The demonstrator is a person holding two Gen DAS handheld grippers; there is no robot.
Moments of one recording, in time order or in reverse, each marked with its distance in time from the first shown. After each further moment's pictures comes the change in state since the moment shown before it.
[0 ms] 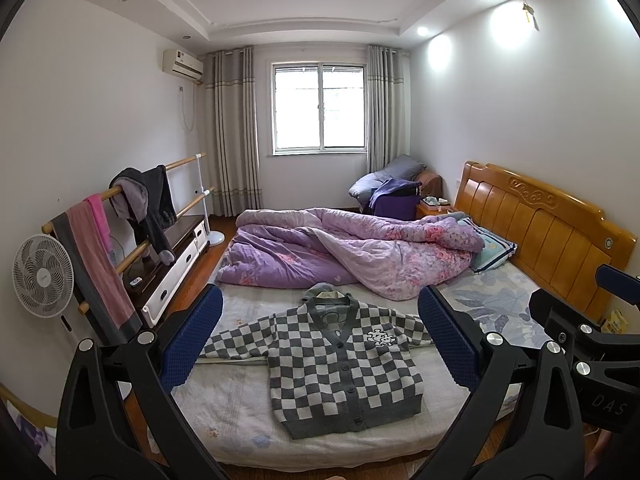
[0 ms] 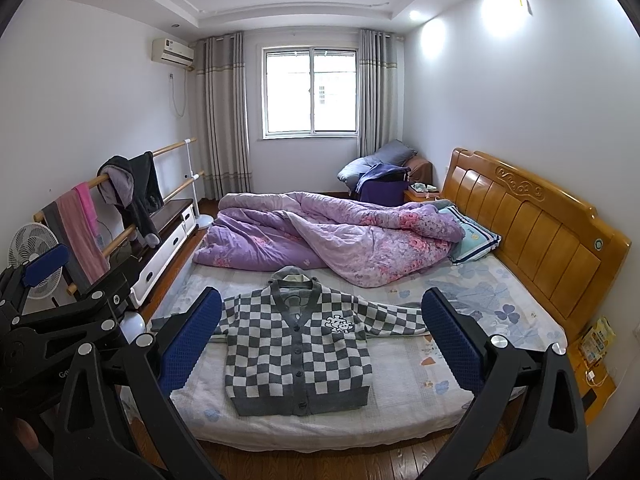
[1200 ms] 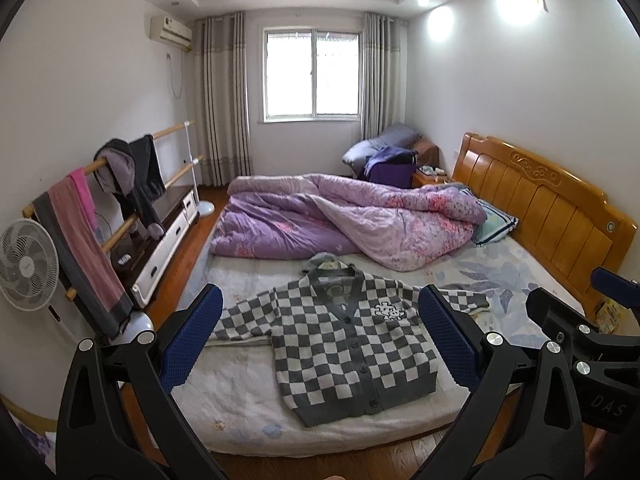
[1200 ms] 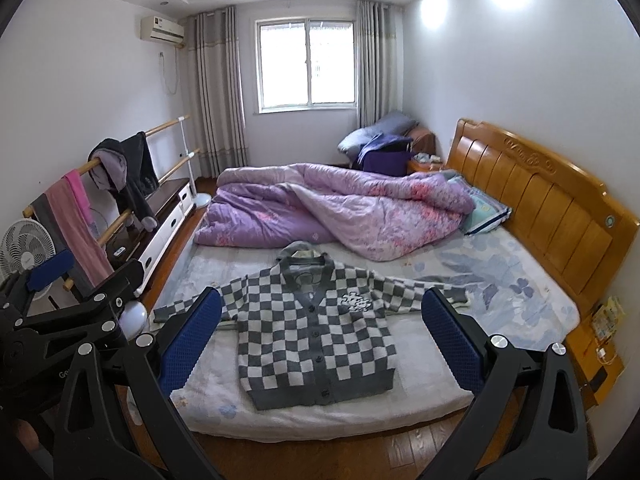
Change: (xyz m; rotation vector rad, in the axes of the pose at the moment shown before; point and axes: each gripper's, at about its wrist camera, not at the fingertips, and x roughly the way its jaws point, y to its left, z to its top) left arm 0.099 0.056 -0.031 -0.006 0.139 -0.055; right arm 0.089 0.040 -0.015 0.034 0.115 -0.001
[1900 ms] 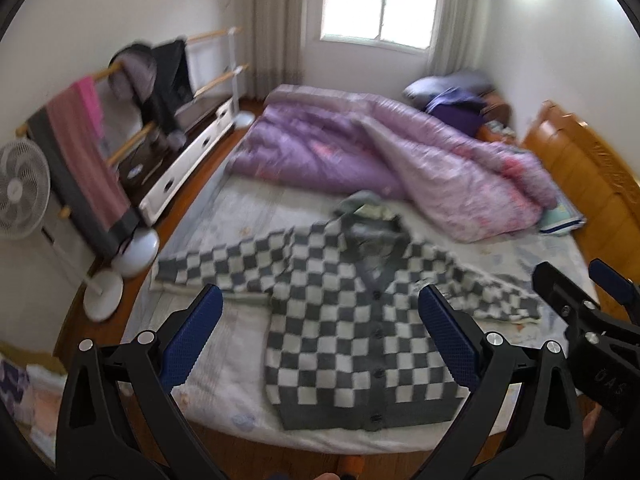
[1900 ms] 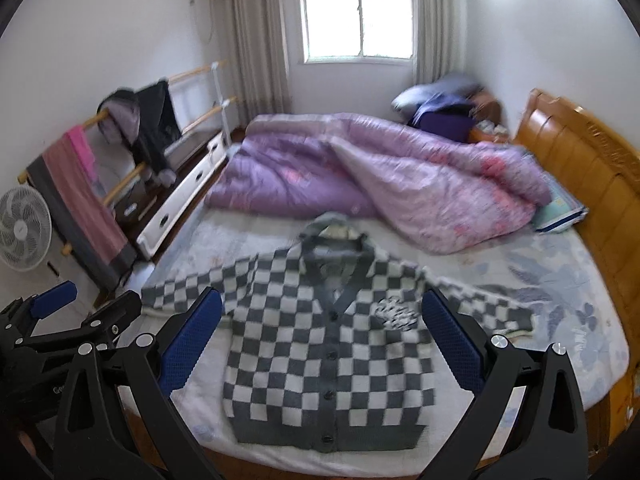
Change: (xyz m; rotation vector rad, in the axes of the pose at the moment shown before) left arm 0.301 0.035 -0.010 -0.209 0.327 0.189; right arm 0.308 -0.003 0.037 -0.105 0.199 0.184
